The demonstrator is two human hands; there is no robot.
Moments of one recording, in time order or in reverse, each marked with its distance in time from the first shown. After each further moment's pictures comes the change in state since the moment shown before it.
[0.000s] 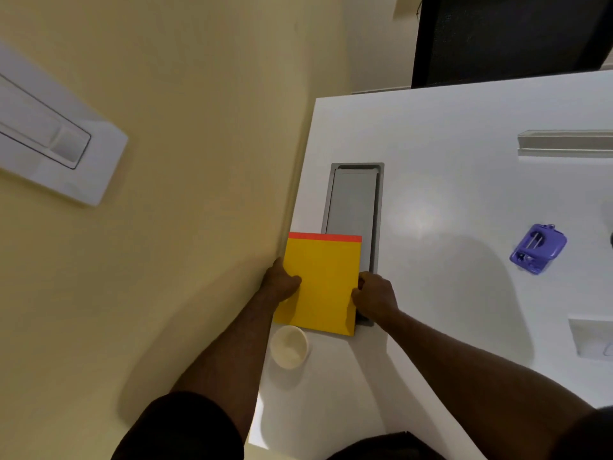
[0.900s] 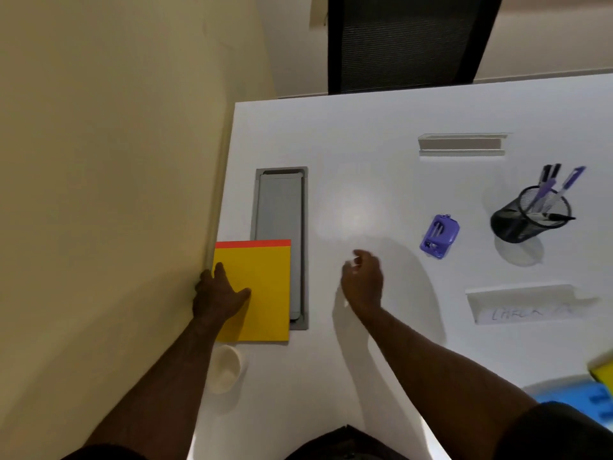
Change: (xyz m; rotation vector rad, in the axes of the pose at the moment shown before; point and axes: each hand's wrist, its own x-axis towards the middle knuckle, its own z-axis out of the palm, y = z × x) left_hand 0.024 -0.003 0.032 0.383 0.142 0.148; right_hand -0.014 0.043 -0.071 0.326 0.627 0.132
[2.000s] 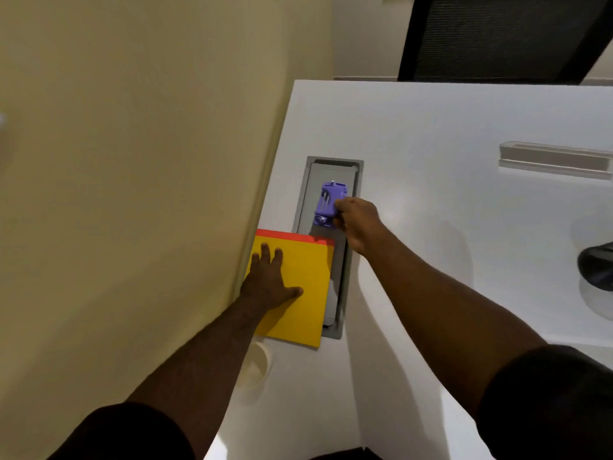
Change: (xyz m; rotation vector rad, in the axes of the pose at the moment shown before) left_hand 0.015 0.012 0.002 0.101 -0.144 0.149; right_hand 0.076 -0.120 0.086 0.514 -0.565 0.371
